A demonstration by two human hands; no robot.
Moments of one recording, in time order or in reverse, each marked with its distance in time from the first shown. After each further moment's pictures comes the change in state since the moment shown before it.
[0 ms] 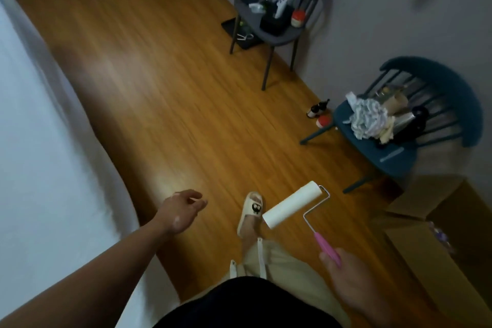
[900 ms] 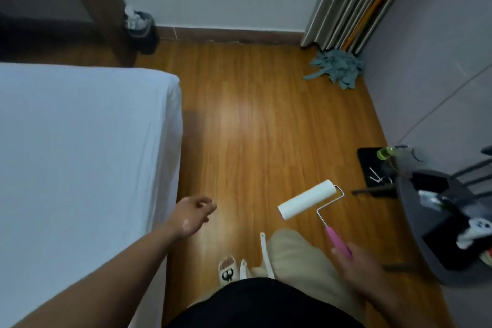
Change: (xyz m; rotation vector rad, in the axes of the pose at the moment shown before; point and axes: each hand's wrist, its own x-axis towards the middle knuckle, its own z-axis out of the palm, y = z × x) left_hand 0.412 0.023 -0.631 -0.489 0.406 -0.280; right_hand 0.456 -0.835 -0.199 -0.264 -0.177 -0.413
